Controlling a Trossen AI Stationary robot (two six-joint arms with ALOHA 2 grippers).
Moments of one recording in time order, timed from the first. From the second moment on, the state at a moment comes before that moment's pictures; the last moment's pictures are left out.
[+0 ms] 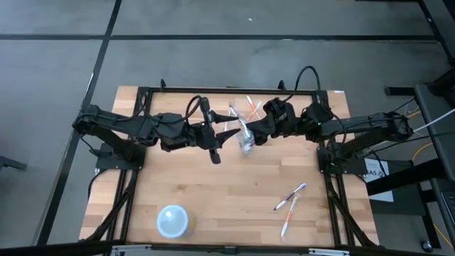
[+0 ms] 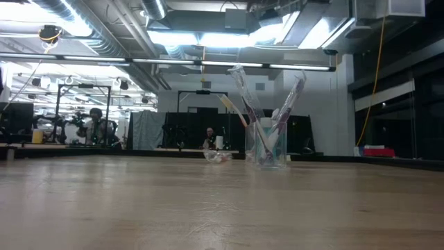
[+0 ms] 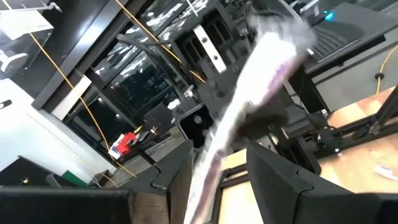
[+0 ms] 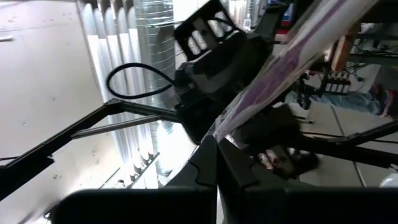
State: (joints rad) left arm -0.25 1.45 1.56 -0.13 -0.58 0.63; right arm 0.05 1.27 0.97 0.70 -0.16 1.59
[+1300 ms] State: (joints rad) left arm -0.16 1.47 1.56 -0.12 -0.45 0.56; right arm 0.07 1.29 0.97 0.77 -0.16 1.59
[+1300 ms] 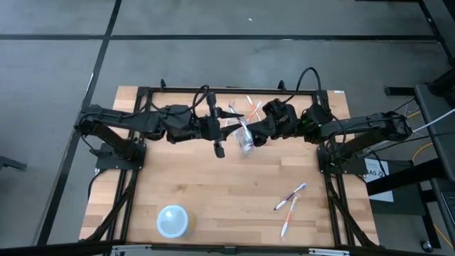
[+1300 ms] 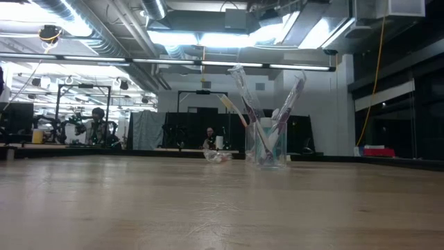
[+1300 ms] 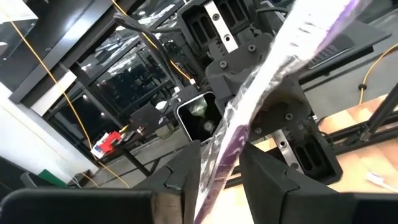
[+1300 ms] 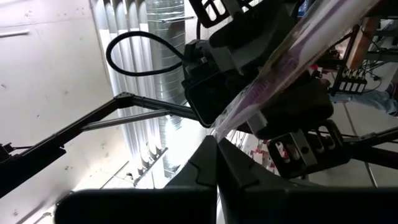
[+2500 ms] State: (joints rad) left arm 0.00 1.42 1.56 -0.13 -0.45 0.38; right arm 0.09 1.28 0.98 0.88 -0.08 1.28
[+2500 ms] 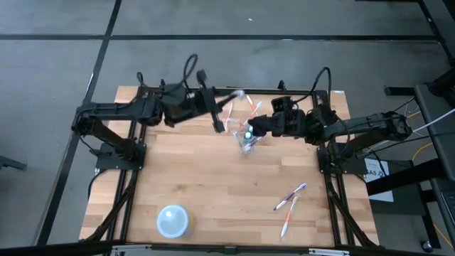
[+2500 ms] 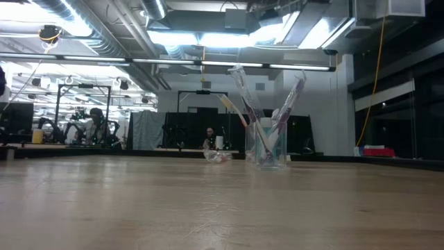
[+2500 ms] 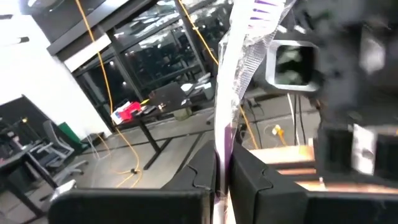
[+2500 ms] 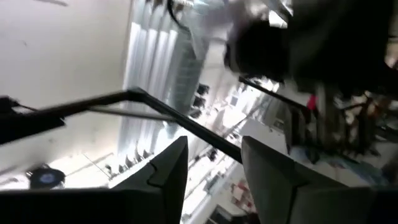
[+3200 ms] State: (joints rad) left arm 0.38 1.32 0.96 0.65 0.17 -0.25; right arm 0.37 1.00 0.98 0.02 0.36 1.17
